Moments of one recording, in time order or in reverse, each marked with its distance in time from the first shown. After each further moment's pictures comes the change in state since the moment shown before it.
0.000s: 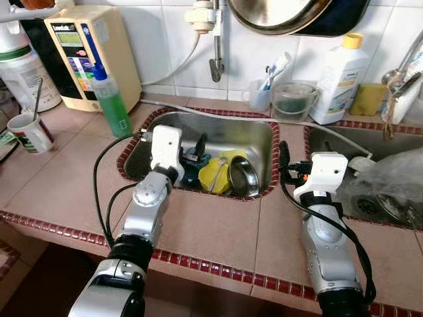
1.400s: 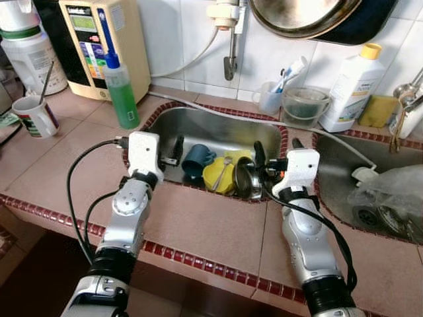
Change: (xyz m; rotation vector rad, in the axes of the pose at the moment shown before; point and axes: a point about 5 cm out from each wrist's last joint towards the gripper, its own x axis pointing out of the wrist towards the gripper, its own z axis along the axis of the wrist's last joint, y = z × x) left arm -0.022 0.036 0.000 0.051 -0.009 0.132; right arm 0.013 0.034 -0.005 0.053 0.019 0.139
